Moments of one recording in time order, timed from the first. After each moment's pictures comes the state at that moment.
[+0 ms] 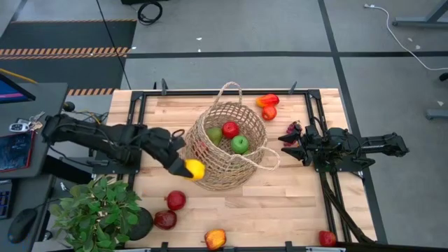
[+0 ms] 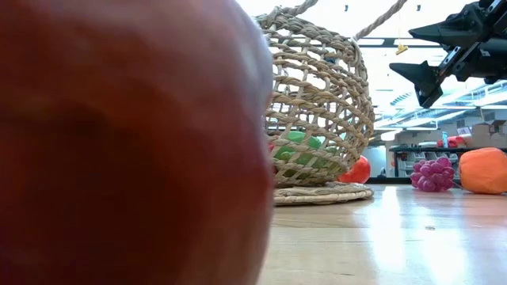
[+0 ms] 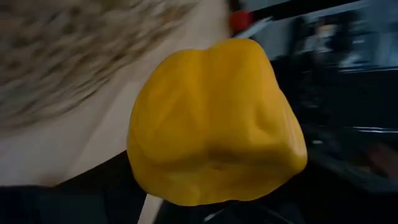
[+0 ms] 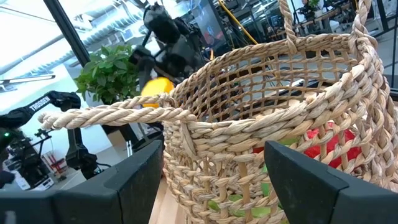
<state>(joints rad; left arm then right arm) -0.13 1.02 0.83 -0.32 0.34 -1.13 0.02 0.07 0.01 0.19 0.02 0.43</state>
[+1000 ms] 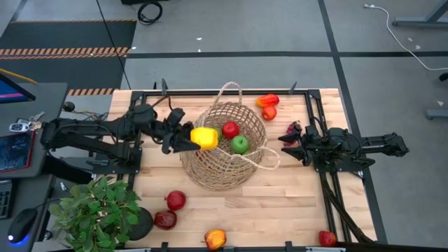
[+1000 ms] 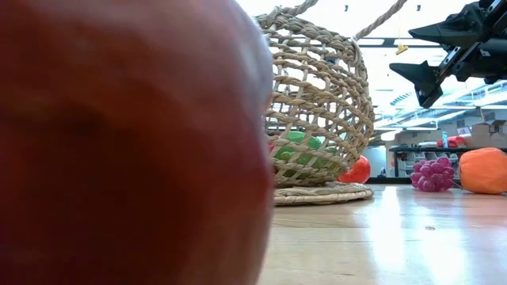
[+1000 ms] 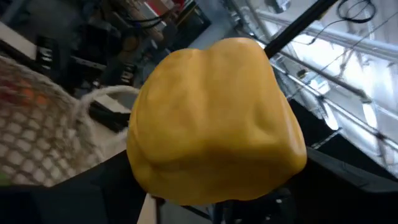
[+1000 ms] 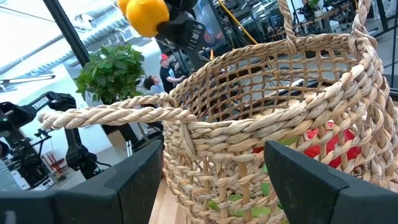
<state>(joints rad) 0.06 1.04 0.83 0.30 0.37 -0.85 0.02 0.07 0.01 0.19 0.02 0.43</state>
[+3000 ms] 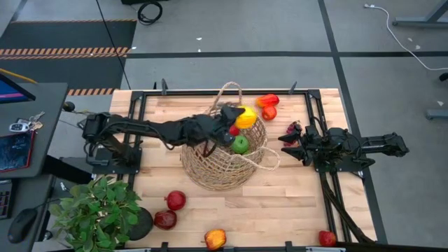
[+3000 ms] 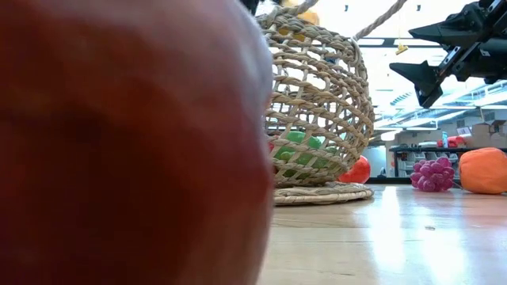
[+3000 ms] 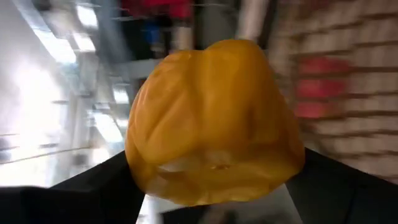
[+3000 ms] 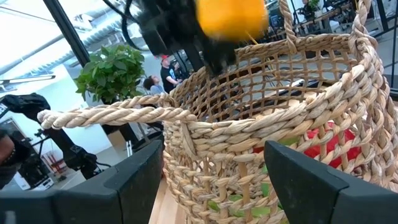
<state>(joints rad) -0.02 1.63 1.27 0.18 -0.60 1.56 0.02 0.07 0.01 0.19 0.02 0.43</state>
